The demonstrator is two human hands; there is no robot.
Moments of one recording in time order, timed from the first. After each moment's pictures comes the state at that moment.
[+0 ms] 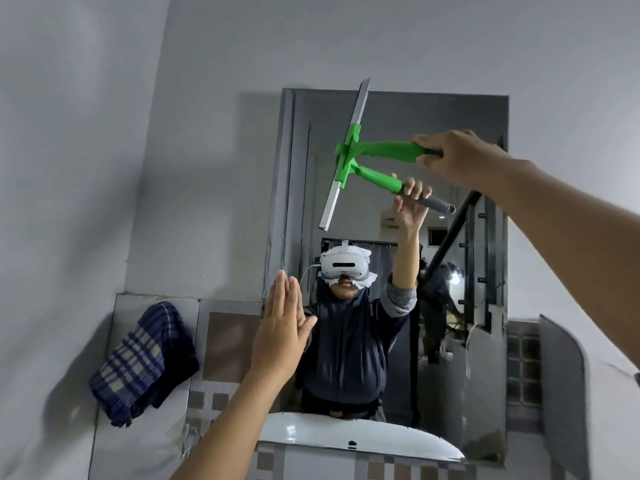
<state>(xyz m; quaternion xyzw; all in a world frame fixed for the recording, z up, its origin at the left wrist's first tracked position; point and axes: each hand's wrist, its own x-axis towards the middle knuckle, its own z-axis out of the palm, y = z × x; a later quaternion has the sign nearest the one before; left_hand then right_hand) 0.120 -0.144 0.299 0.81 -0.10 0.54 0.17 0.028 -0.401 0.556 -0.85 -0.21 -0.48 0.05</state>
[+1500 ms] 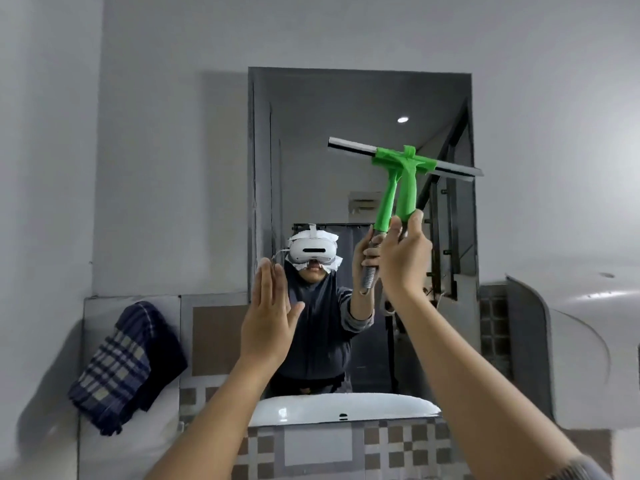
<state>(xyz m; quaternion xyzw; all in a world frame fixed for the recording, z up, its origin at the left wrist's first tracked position) 0.115 -0.135 0.298 0.83 -0.14 0.51 0.15 0.088 -0.332 0.397 -0.63 -0.08 -0.62 0.47</state>
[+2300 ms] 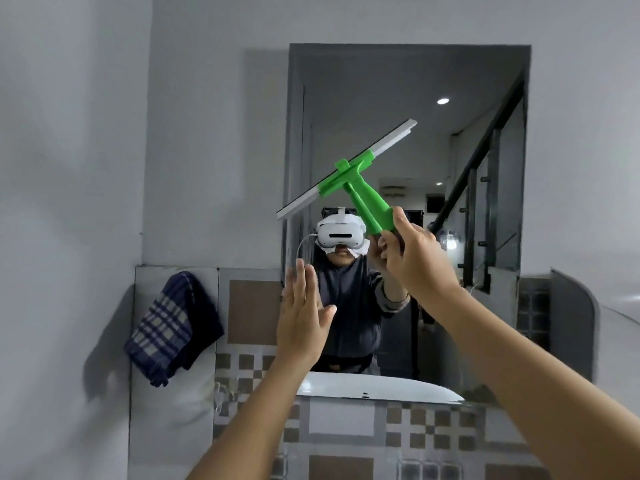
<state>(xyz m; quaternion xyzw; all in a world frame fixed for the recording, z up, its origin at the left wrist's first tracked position) 0.108 -0.164 0.251 0.85 -0.11 0.47 0.21 0.069 -0.344 0.362 -0.78 -0.21 -0.54 0.21</state>
